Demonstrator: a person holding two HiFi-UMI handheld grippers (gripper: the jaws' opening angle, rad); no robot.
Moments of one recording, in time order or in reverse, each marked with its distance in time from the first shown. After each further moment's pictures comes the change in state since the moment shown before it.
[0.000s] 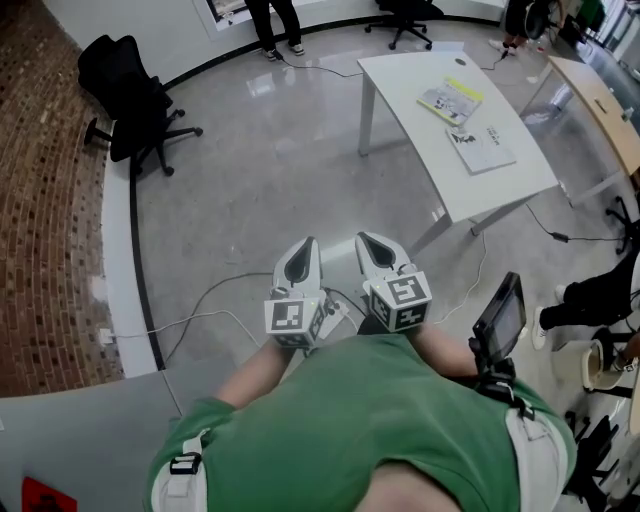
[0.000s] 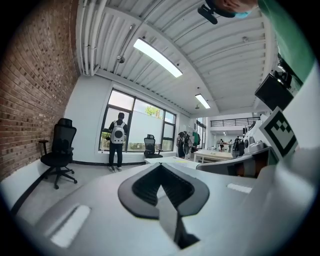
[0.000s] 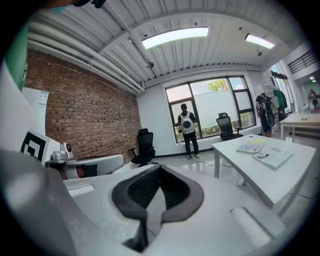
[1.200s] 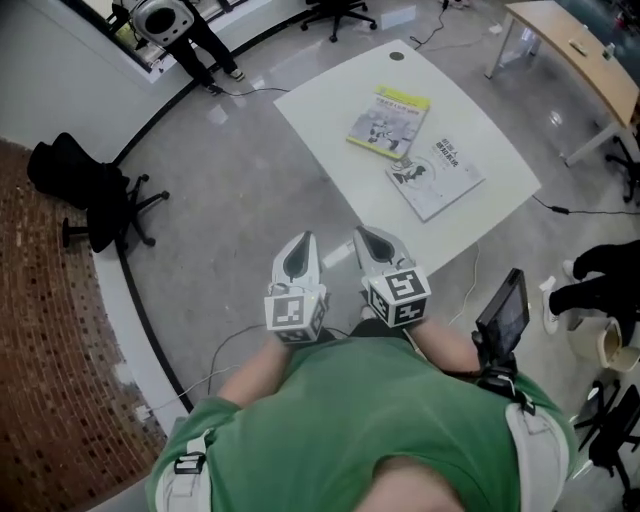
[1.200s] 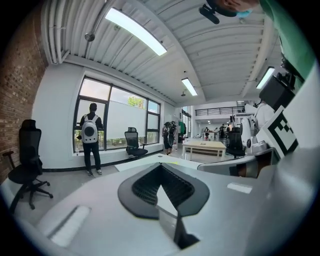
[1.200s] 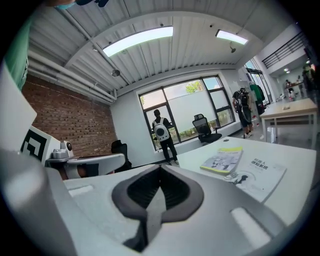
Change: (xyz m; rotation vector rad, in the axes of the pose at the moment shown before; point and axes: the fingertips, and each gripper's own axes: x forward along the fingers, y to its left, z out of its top) left arm 0.322 -0.119 0.032 0.117 0.130 -0.133; right arm 0.064 -0.310 0.079 0.159 -0.073 -0.162
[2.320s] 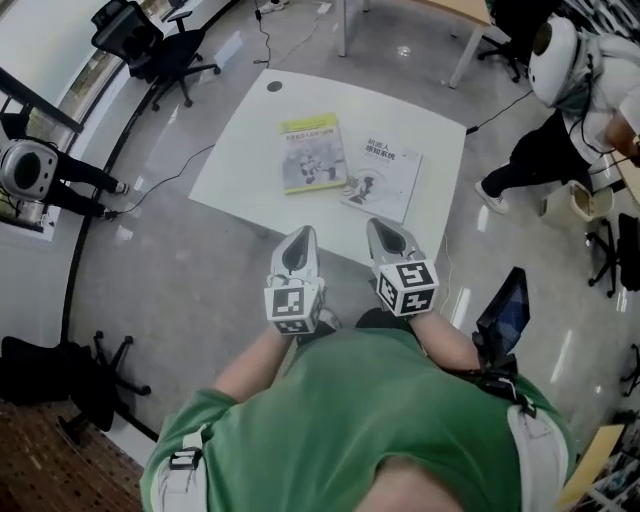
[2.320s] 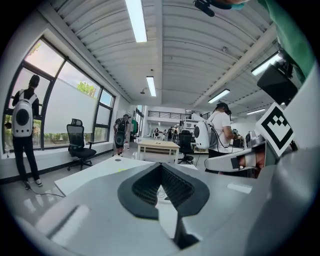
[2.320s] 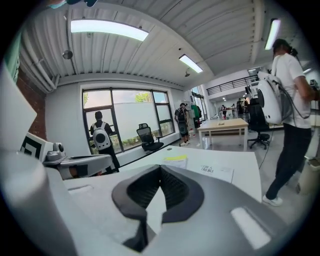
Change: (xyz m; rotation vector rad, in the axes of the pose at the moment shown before) left arm 0.169 -0.001 0.007 0.099 -0.015 -0.697; right arm 0.028 -0.098 0.028 0.120 -0.097 -0.741
